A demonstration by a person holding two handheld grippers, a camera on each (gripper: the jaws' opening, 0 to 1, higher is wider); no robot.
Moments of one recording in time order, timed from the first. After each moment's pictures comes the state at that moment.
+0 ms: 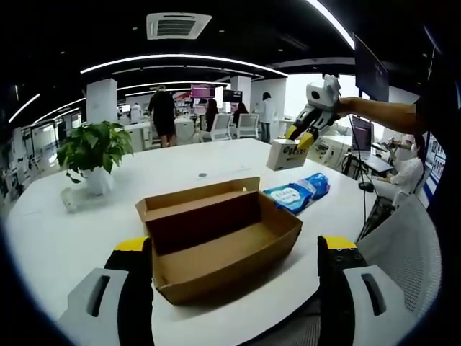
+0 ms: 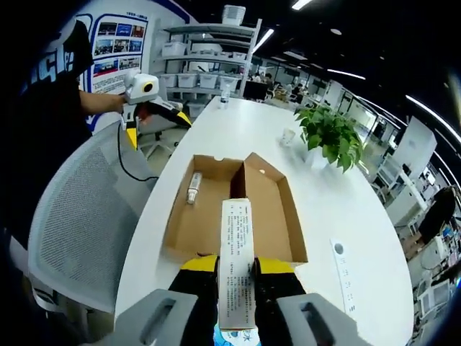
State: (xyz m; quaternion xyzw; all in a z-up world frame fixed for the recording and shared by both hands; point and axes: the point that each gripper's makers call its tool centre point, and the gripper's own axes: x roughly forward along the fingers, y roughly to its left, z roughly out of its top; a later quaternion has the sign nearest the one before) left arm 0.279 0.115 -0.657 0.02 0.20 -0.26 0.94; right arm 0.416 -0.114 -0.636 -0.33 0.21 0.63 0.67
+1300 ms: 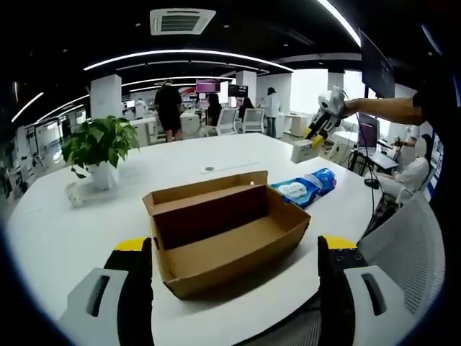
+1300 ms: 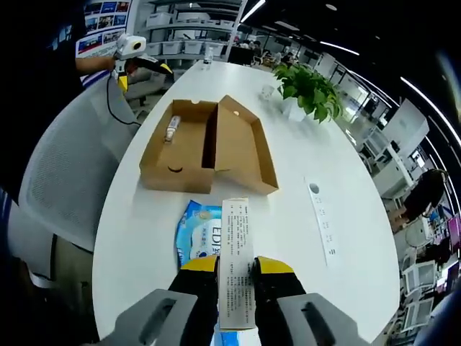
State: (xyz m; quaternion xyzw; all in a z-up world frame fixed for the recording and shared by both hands) left arm 0.282 0.131 -0.666 0.03 0.22 -0.24 0.94; right arm 0.472 -0.238 -0.678 -0.40 0.28 0.56 0.67
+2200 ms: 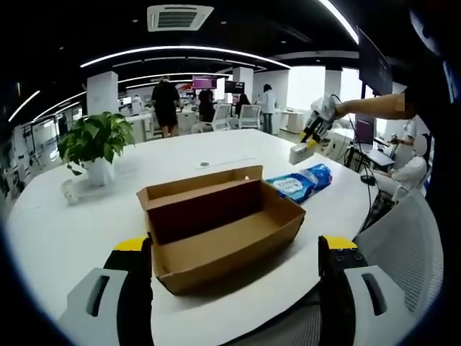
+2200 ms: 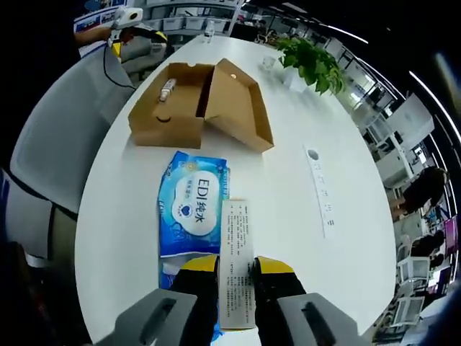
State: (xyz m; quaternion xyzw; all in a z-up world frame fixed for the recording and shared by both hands) left arm 0.275 0.123 -0.672 0.03 0.23 -0.25 0.94; right arm 0.503 -0.286 -0.722 -0.46 0.31 0.53 0.64
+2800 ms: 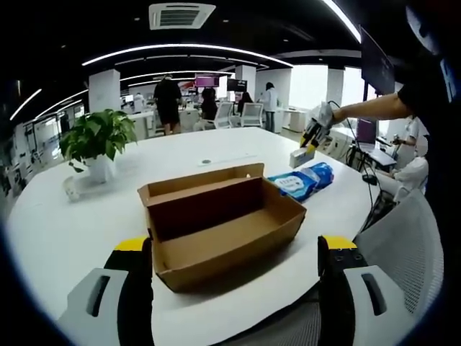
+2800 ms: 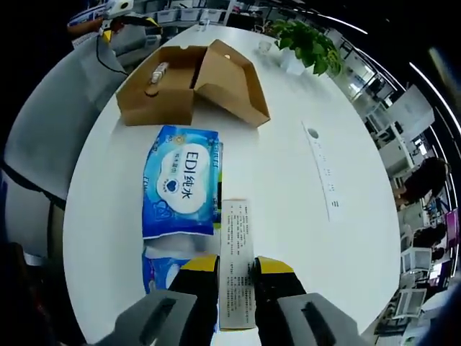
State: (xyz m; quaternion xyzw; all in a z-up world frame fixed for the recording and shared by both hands) left arm 0.271 0.119 -0.671 0.03 0.24 -0.24 0.94; right arm 0.524 -0.312 -0.757 -0.46 0.34 0.51 0.64
